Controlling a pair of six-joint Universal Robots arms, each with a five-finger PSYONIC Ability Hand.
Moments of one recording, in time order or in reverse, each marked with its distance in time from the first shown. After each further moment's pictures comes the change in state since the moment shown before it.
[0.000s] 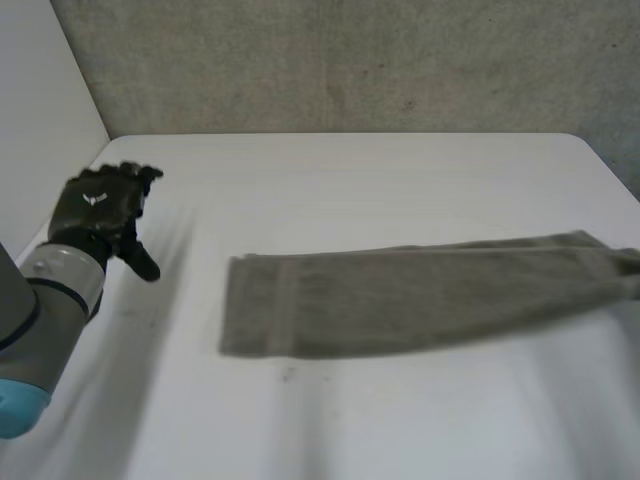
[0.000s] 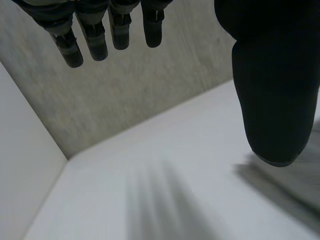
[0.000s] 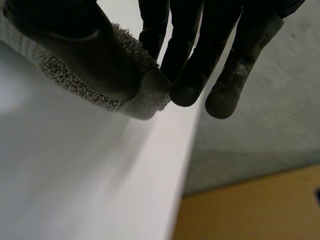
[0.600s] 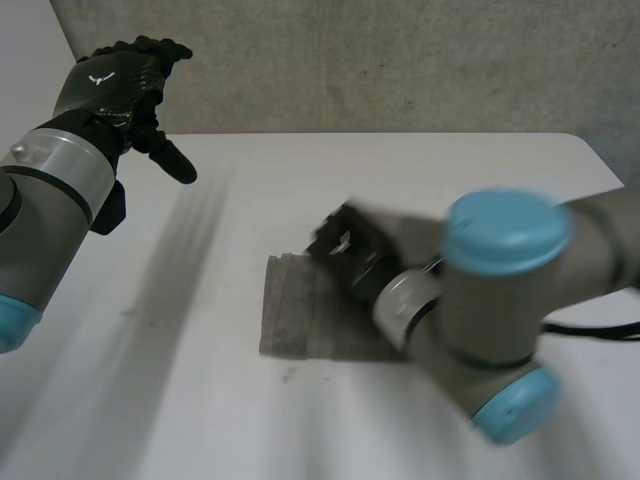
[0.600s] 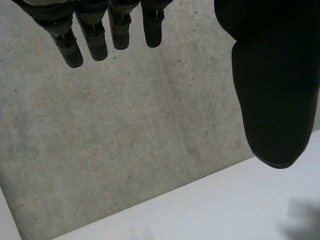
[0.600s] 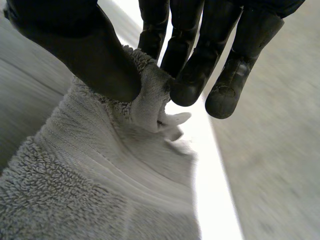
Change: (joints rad) left arm -0.127 -0.019 0.401 -0.201 0.002 -0.166; right arm 1.027 0.175 -0.337 0.085 0.114 -0.019; left_hand 0.000 0.000 0.000 0.000 0.000; right_hand 0.001 0.011 0.003 0.000 0.000
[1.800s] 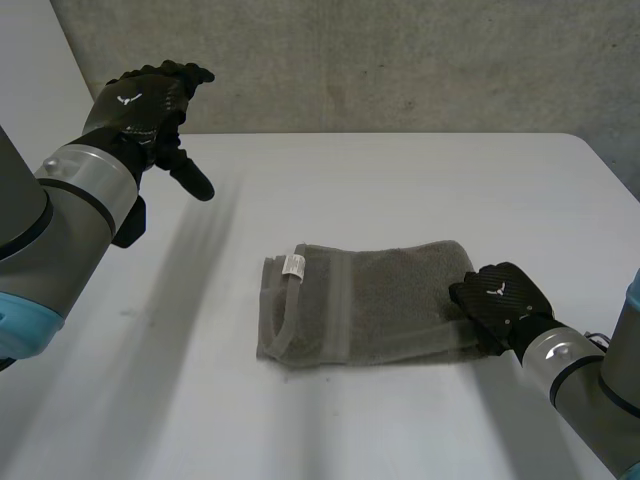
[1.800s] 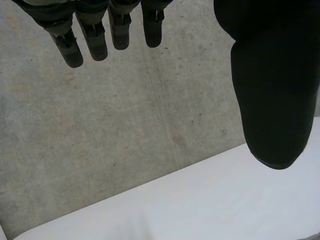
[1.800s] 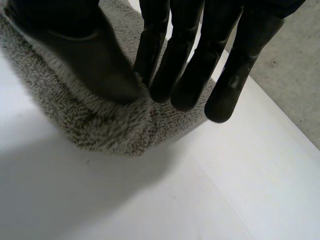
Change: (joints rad) left arm -0.032 -0.050 0.012 -0.017 -0.001 -0.004; right arm -0.471 -0.247 0.601 -0.210 -0.107 0.268; left_hand 0.000 0.000 0.000 0.000 0.000; right_hand -0.043 -0.035 -0.062 -0.060 -0.049
